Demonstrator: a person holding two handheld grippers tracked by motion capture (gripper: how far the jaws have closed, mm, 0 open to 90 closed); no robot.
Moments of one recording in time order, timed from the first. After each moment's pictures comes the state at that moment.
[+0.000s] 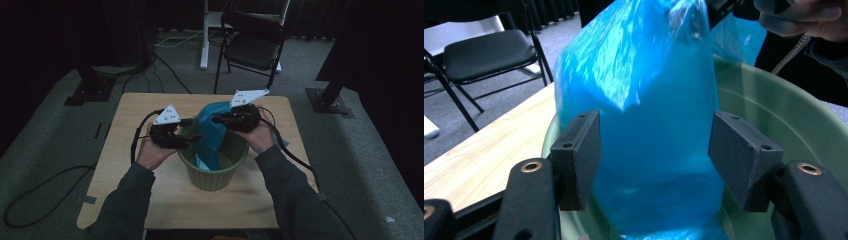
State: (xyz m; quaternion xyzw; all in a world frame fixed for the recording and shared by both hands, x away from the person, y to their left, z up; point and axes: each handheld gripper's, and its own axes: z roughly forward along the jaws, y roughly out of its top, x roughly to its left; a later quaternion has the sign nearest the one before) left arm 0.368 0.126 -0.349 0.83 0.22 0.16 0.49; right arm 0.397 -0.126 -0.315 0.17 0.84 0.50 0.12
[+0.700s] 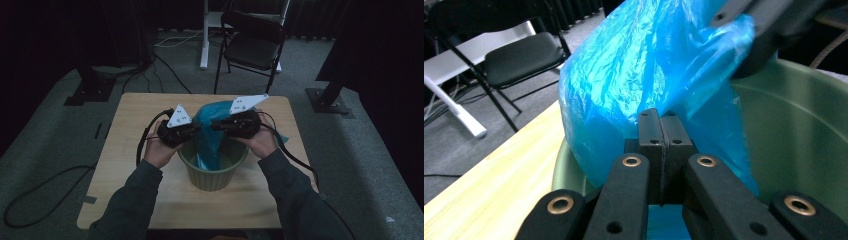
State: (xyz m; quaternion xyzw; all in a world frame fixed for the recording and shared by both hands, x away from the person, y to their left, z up) left arm 0.365 0.110 -0.349 0.83 0.22 0.23 0.45; right arm 0.382 -0.127 -0.316 0.14 0.86 0.49 0.11
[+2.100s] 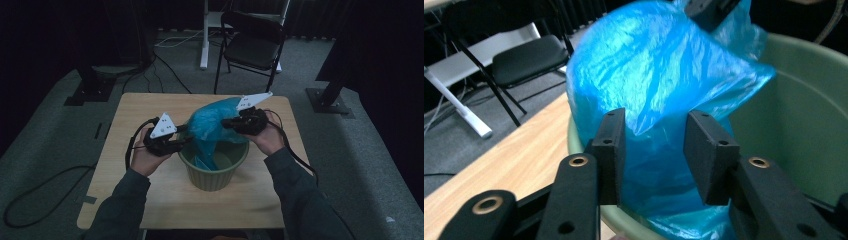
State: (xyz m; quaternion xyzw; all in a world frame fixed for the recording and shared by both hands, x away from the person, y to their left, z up) left arm 0.345 0.141 -0.355 0.82 0.22 0.24 0.47; right arm 0.404 -0.149 -0.331 0.19 0.87 0.44 0.12
